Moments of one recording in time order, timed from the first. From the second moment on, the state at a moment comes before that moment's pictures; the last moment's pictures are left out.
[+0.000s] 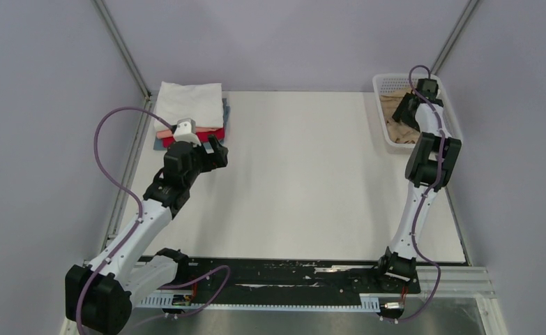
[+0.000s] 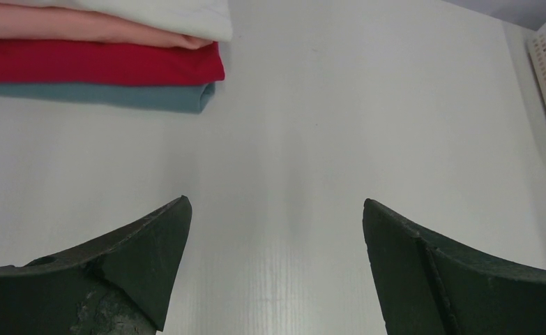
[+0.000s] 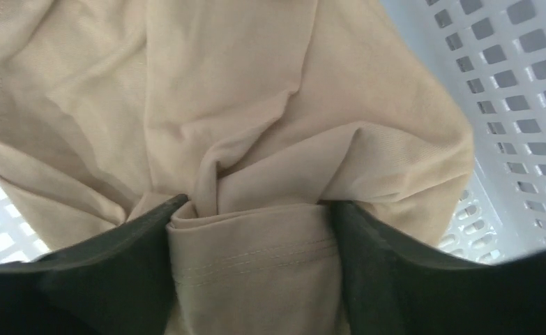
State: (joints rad) left arm -0.31 0.97 0.69 -0.08 -0.14 -0.41; right arm -0.28 2.44 2.13 -0.58 0.12 0.26
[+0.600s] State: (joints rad) left arm -0.31 0.88 0.70 -0.13 -0.14 -0.42; right arm -0.34 2.32 2.19 -0.61 -0.20 0.31
